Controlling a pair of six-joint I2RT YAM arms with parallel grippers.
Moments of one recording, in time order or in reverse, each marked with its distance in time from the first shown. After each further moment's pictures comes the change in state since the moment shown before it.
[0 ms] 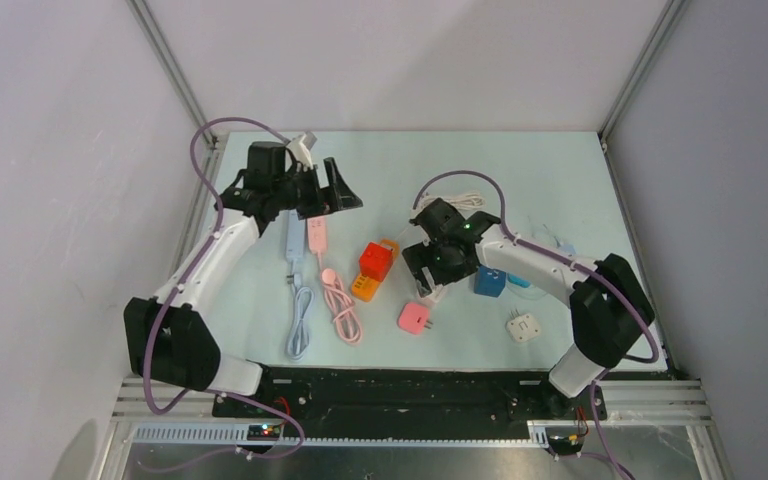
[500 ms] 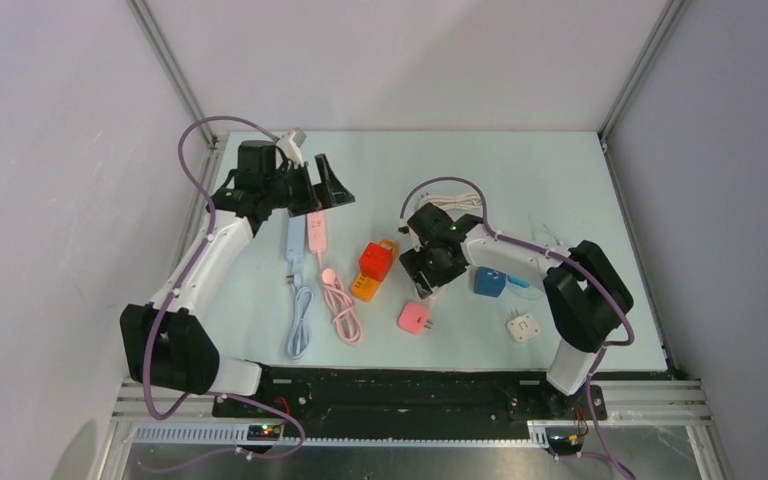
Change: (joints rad) left arm 0.047 -0.024 0.000 -0.001 -0.025 0.015; right arm 0.002 0.125 -0.001 0.076 -0.019 -0.135
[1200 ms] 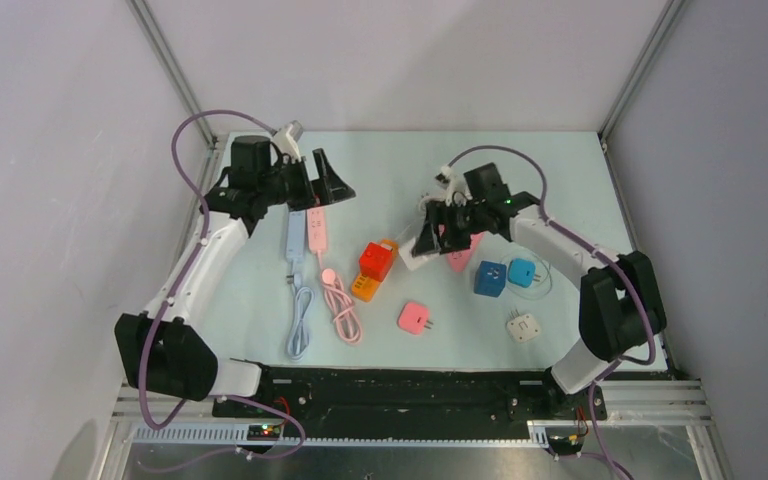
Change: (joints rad) left arm 0.004 -0.031 0.017 -0.006 0.024 0.008; right arm -0.253 -0.110 -0.010 0.163 -0.496 0.127
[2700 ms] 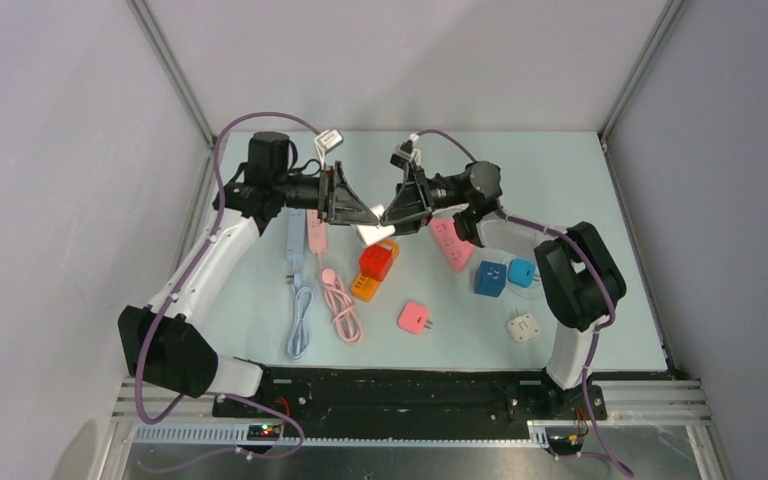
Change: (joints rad) left arm -0.104 0.028 0.058 0.006 0.687 -0.078; right arm 0.036 0.220 -0.011 1.782 -0.792 1.546
